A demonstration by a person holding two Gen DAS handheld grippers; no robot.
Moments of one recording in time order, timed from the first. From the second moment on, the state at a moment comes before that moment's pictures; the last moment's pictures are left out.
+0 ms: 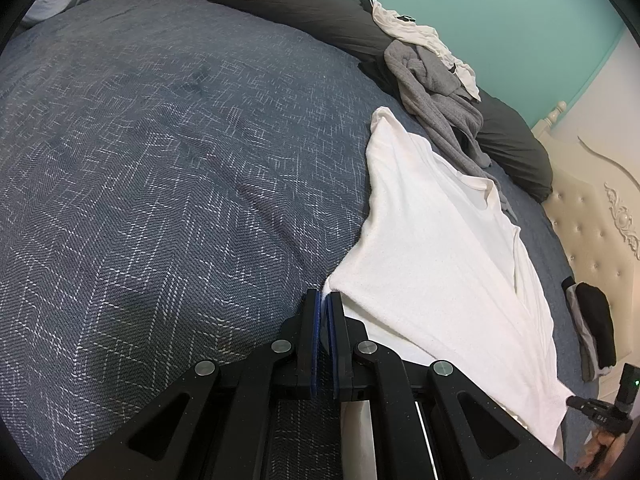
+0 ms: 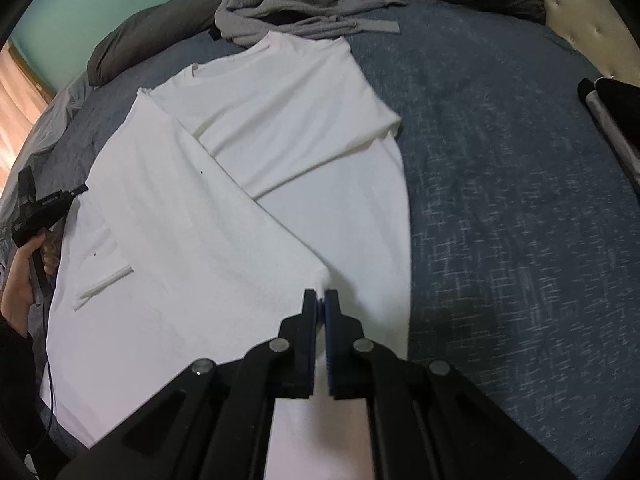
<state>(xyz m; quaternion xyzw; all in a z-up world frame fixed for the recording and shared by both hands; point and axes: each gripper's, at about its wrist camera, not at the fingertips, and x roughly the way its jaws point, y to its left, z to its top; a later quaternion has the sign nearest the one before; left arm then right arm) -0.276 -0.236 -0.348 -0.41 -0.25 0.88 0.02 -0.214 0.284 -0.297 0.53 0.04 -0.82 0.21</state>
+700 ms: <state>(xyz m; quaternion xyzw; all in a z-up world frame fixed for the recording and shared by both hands) -0.279 -0.237 -0.348 -0.41 -0.26 0.87 0.02 -0.243 0.285 -0.319 0.55 -0.02 -0.82 0.18</state>
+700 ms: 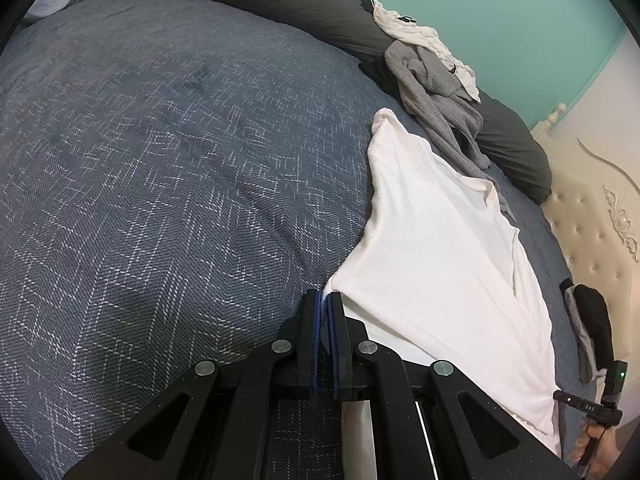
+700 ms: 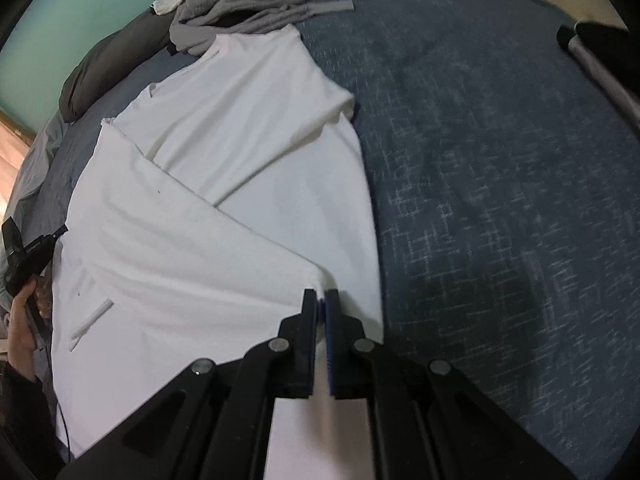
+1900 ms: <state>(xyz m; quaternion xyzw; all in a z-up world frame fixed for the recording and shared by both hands) -0.240 -0.111 -0.343 -0.48 -0.13 0.85 0.15 -0.386 0.068 -0.310 0.58 0.04 -0.76 0.28</state>
